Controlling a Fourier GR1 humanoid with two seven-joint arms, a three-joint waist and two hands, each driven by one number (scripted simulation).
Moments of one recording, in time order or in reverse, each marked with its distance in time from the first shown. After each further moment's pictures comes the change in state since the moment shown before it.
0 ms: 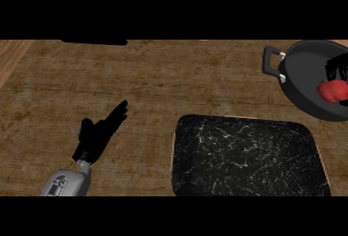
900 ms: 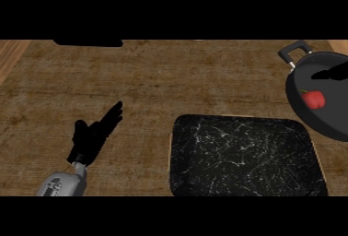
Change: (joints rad) left arm 0.023 0.009 0.025 -0.010 0.005 -0.007 -0.002; right arm -0.132 0.071 -0.457 0.177 -0.432 0.173 -0.067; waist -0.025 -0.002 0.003
